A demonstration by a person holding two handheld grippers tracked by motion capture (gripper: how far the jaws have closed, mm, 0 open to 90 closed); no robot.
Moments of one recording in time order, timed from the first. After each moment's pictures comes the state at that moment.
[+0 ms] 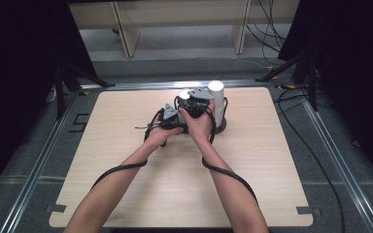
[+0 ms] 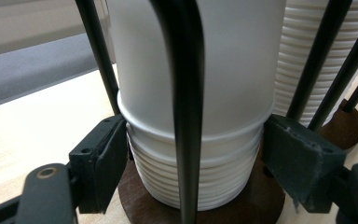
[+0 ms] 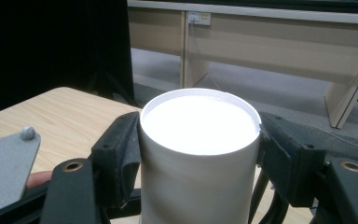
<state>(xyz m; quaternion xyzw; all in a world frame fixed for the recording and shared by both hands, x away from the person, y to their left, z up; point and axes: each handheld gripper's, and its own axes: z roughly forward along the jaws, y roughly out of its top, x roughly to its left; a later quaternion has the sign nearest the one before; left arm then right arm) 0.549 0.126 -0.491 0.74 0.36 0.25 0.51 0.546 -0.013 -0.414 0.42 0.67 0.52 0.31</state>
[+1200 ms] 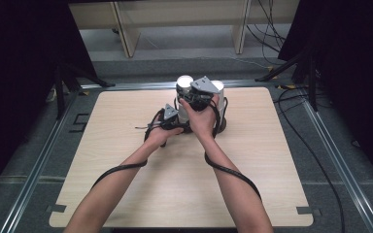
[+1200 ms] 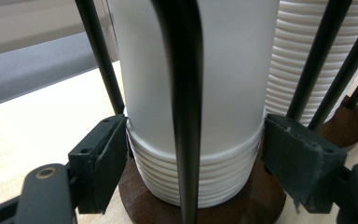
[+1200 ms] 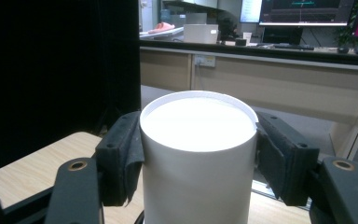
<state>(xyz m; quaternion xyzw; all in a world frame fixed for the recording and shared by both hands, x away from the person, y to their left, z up) 0.549 0.126 -0.492 0.75 0.36 0.25 0.50 0.529 -0.020 -0.362 0.38 0.64 0.58 0.33</state>
